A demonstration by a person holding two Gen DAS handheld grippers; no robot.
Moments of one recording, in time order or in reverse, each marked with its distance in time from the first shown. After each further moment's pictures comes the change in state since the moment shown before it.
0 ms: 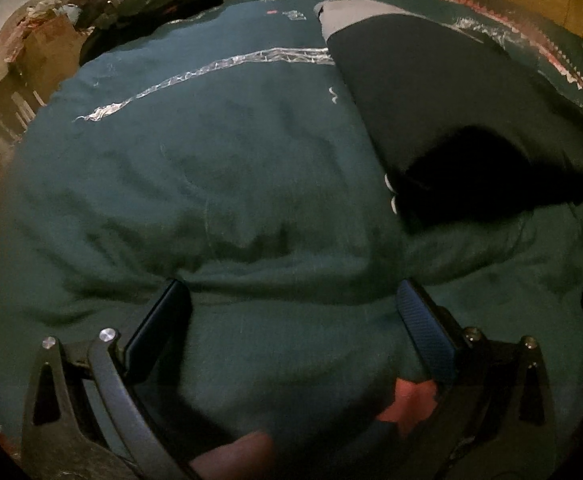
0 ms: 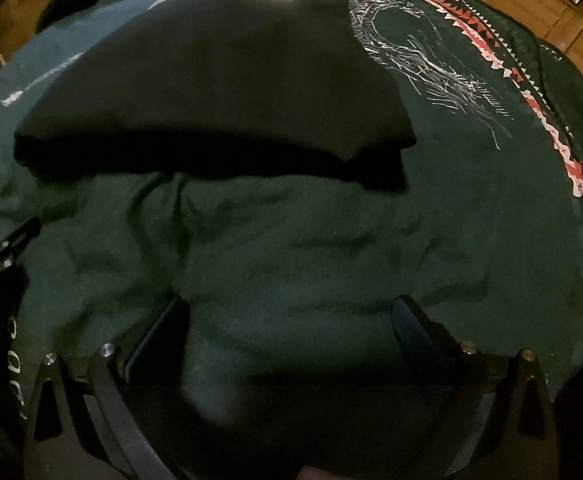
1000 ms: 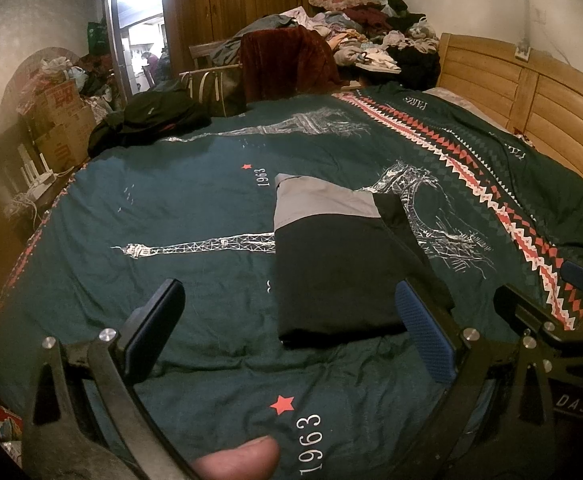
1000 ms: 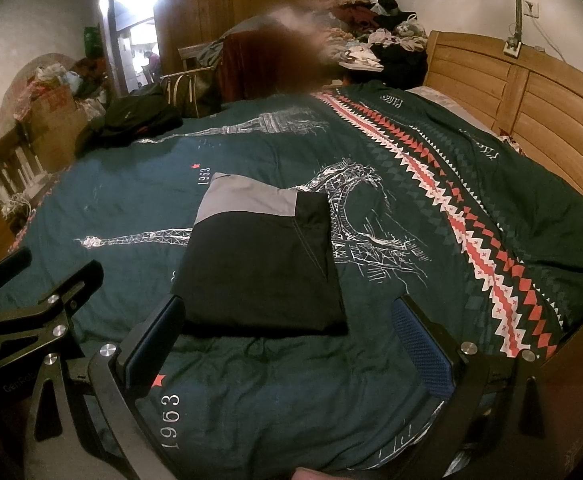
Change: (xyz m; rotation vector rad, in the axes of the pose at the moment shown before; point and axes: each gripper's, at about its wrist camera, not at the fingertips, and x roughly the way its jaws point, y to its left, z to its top) left arm -0.215 -0.020 0.087 -0.029 -0.297 -0.115; right arm -0.241 -0.008 0.043 0.103 -0.435 0.057
